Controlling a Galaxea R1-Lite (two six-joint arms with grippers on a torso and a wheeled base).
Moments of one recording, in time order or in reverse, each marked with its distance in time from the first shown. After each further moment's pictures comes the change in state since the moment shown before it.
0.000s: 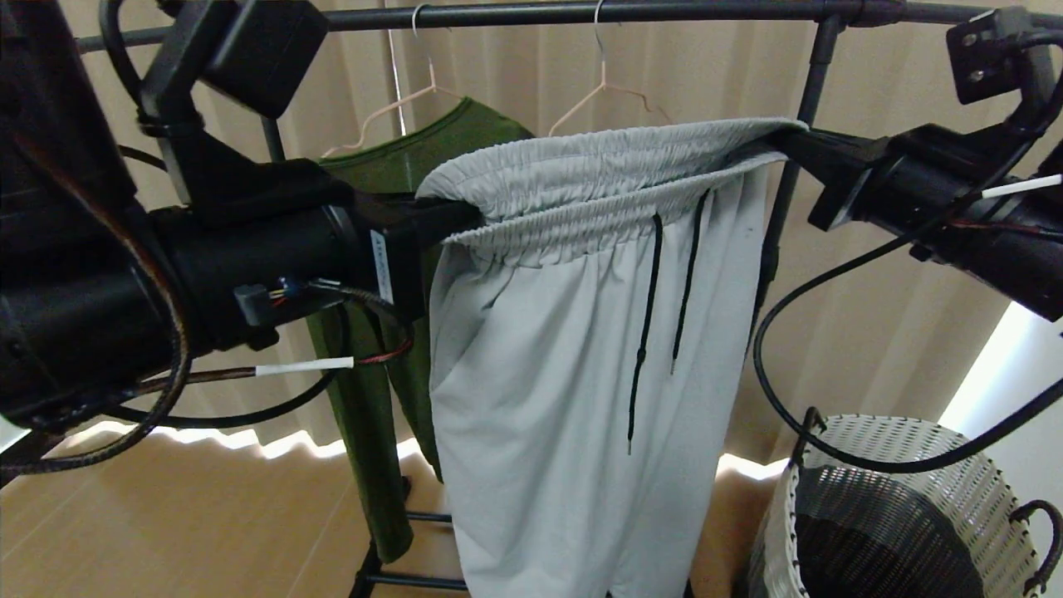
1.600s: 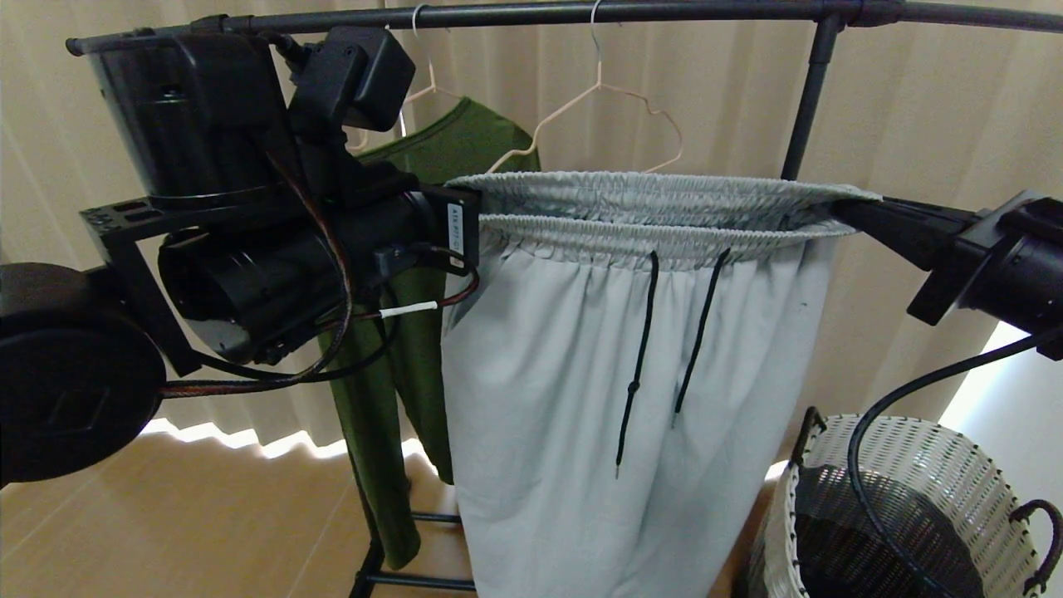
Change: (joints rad) left arm 0.035 0.197 -0.110 -0.096 0.230 -0.025; right arm 0.015 -0.256 0.248 0.133 0.002 -0.006
